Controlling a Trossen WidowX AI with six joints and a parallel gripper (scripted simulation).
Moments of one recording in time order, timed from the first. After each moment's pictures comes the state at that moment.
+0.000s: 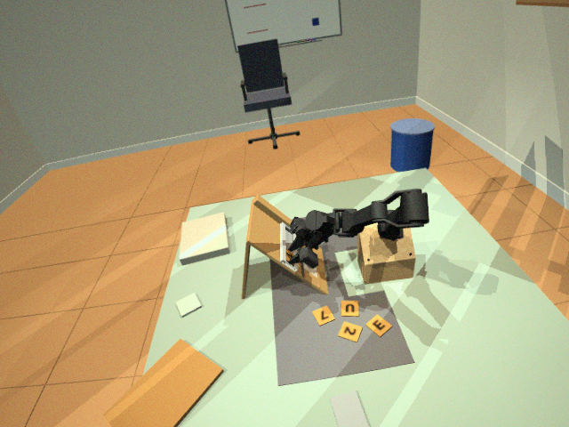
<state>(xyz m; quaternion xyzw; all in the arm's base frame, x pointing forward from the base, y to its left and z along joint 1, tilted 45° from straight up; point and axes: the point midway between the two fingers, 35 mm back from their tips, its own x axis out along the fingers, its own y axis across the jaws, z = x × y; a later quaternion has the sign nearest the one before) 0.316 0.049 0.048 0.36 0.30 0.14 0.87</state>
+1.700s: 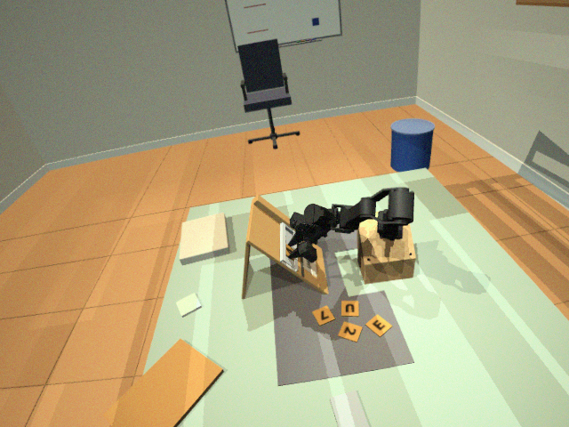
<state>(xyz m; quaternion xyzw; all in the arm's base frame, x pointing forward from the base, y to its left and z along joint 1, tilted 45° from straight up) 0.317 0.031 0.030 0.36 0.30 0.14 0.87</state>
